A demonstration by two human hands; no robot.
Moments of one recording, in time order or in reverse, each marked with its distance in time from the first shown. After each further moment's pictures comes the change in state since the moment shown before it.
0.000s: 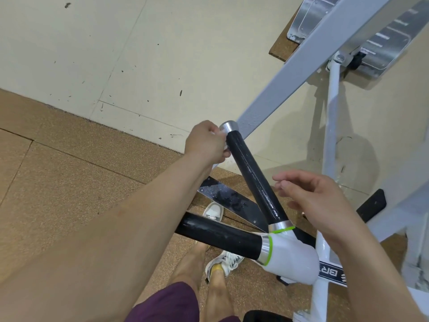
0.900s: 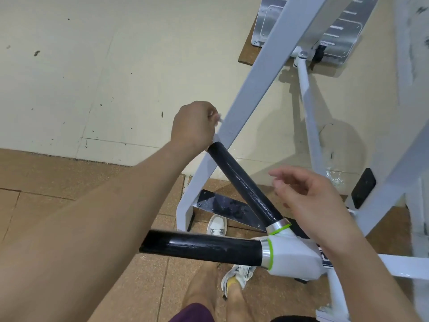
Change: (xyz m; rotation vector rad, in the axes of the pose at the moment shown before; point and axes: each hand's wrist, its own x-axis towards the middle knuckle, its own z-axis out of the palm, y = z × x) left_hand 0.022 0.053 0.006 0.810 0.014 0.671; right_hand -0.024 -0.003 0.011 0.043 0.239 -0.092
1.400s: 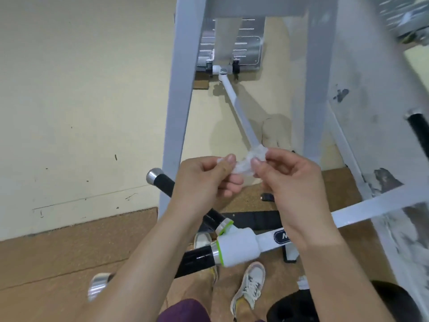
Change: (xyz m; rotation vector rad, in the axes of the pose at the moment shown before) left_hand -0.115 0.122 -0.011 -0.912 -0.527 -0.144; right_hand -0.047 -0.041 -0.058 0.563 0.476 0.011
